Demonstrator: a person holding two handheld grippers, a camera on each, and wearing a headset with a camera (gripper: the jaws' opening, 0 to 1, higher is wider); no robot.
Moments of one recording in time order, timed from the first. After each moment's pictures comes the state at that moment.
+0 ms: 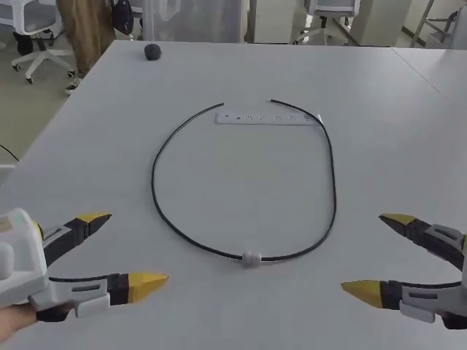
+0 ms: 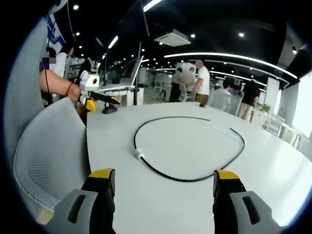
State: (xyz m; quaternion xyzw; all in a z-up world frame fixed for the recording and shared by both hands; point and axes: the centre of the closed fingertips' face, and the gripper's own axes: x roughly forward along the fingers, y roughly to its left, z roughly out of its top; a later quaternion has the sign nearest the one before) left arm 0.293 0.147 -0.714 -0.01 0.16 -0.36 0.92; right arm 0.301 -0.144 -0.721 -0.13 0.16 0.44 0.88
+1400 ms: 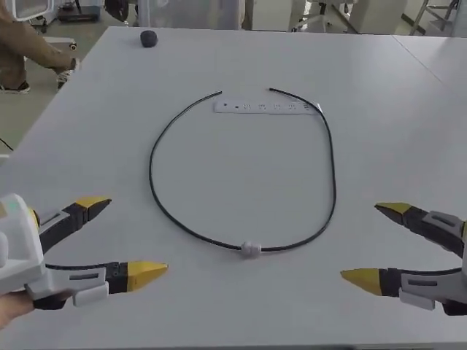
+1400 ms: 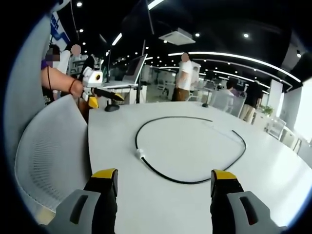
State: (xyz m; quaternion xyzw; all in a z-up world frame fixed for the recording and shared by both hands) left arm 0.295 0.146 -0.707 0.01 0.15 -0.37 0.91; right arm 0.301 -0.139 -0.717 -0.15 0.16 0.44 0.87
